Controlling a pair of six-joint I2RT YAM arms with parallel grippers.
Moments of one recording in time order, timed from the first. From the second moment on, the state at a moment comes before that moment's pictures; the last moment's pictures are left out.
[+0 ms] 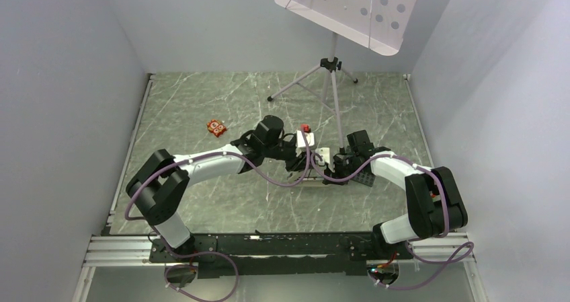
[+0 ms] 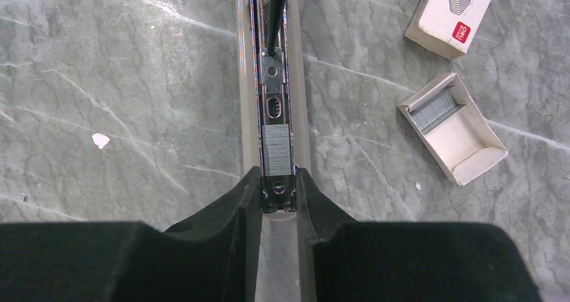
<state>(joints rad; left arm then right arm) -0.82 1.65 1.02 0.21 0.68 0.29 0.27 1.43 0.64 -0.40 -0.75 -1.11</state>
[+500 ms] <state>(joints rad) -0.81 1.57 0.96 0.25 0.58 0.25 0.27 1.43 0.64 -0.42 -0.76 -1.11</state>
